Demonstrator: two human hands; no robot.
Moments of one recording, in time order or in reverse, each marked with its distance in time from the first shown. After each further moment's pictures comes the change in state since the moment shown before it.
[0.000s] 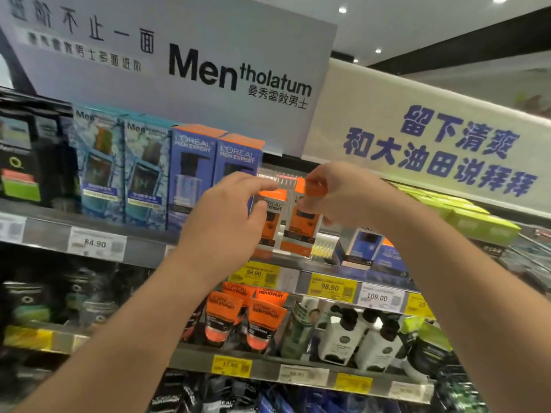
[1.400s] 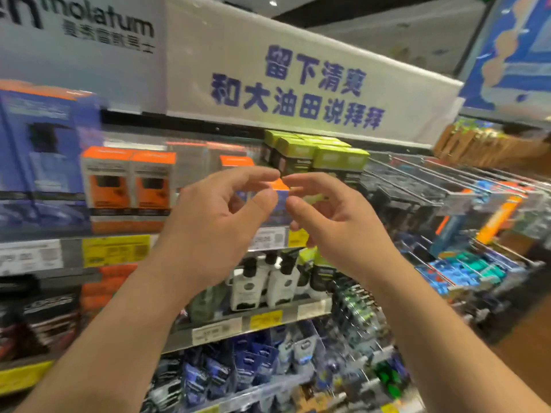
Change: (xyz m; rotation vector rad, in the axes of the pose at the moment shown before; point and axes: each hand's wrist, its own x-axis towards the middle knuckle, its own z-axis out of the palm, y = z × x) left_hand -0.042 0.105 0.090 -0.559 -0.277 0.086; right_hand -0.160 0.124 0.036 0.625 0.449 0.072
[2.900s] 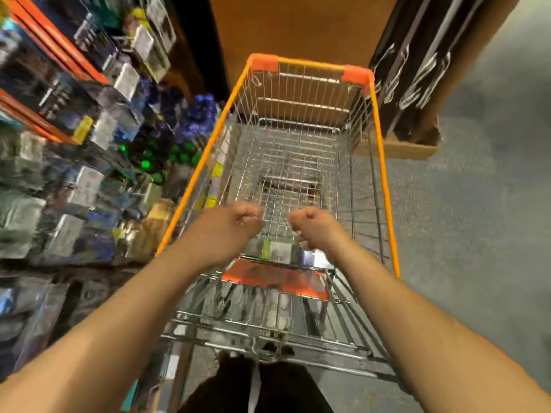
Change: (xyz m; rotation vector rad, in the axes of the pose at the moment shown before) left_hand -0.303 0.002 0.552 0.345 -1.657 -0.084; right_hand -0.575 0.357 -0.156 0.401 0.715 1.544
